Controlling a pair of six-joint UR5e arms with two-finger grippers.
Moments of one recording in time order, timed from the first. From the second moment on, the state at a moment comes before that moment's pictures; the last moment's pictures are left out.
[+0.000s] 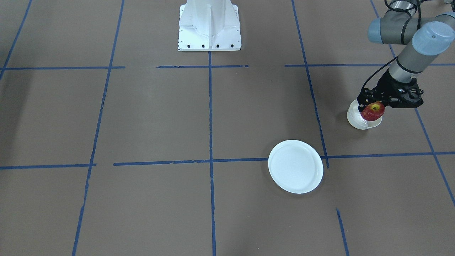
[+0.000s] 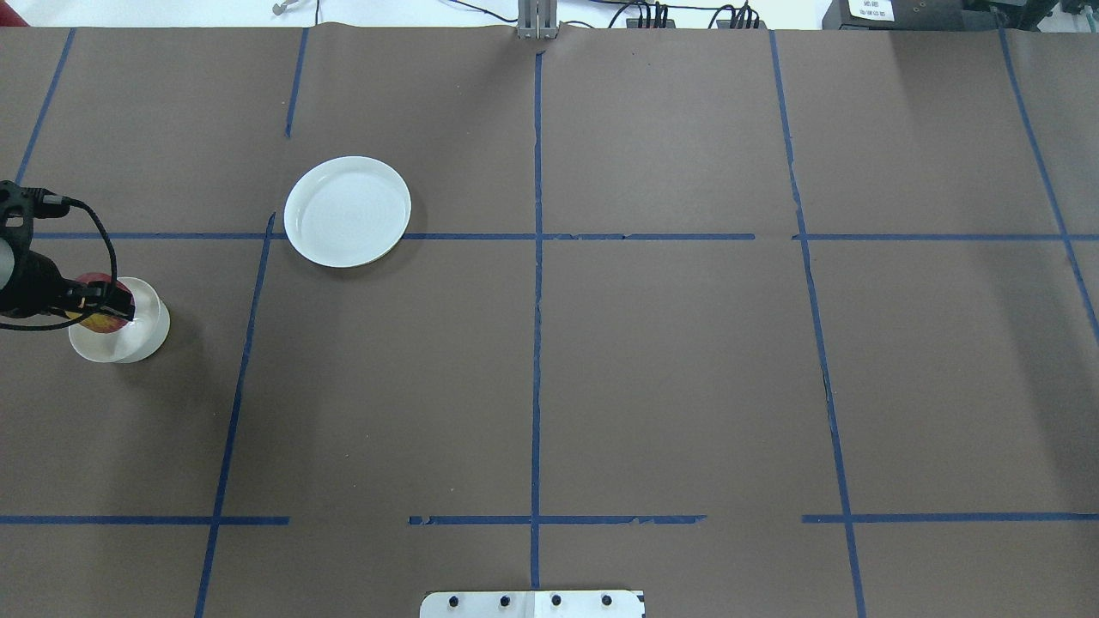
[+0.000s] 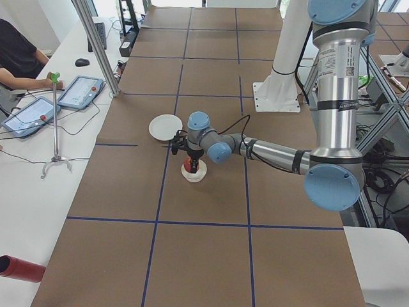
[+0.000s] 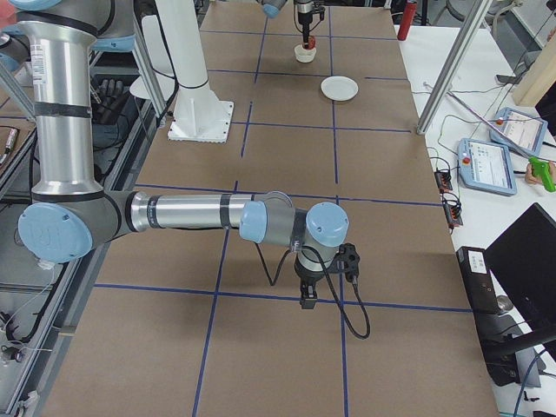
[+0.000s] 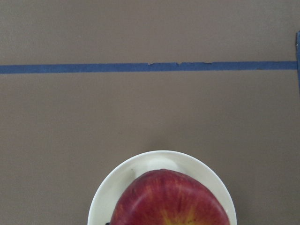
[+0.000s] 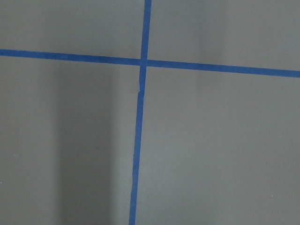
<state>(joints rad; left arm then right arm) -0.91 -1.51 -1.76 -2.08 -2.09 -0.86 1.59 -1.59 1.65 -1.76 2.32 -0.16</state>
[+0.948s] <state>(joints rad) -0.89 -1.52 -1.75 -2.08 -2.09 -0.85 1.59 -1.59 1.65 -1.76 2.32 -0.16</state>
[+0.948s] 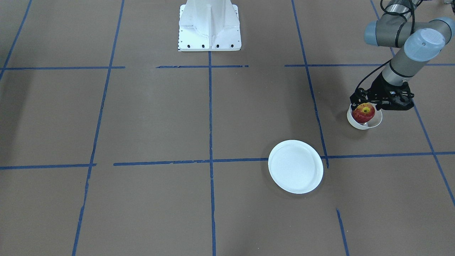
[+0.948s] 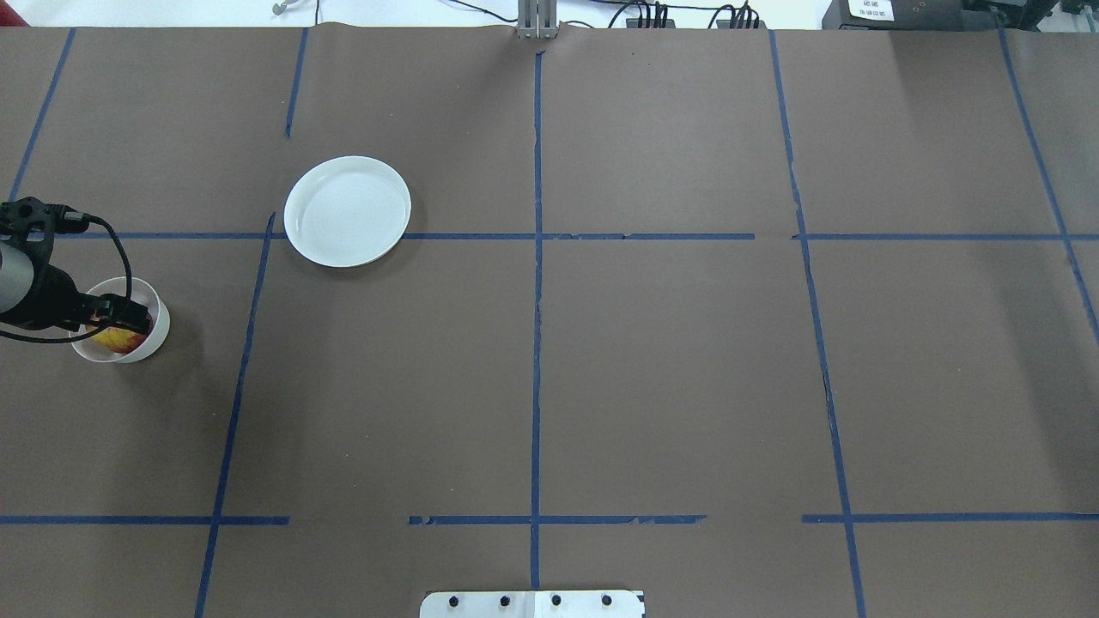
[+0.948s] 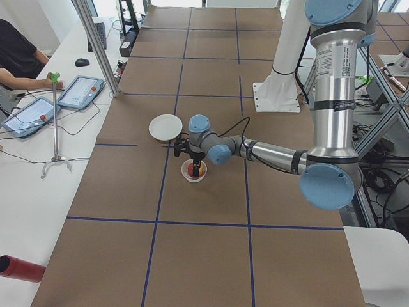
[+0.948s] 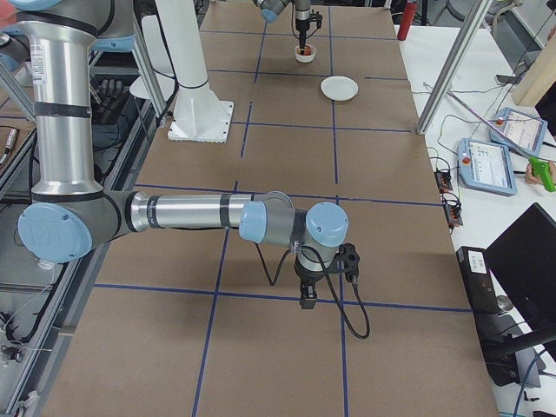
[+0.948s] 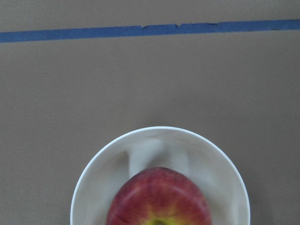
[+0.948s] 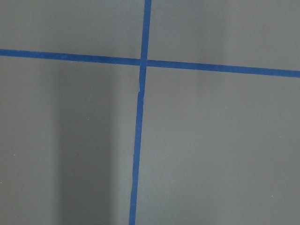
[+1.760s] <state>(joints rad) -1.07 -1.53 -1.86 -2.06 -2.20 -0.61 1.59 -1.59 1.65 -1.76 2.32 -0.16</state>
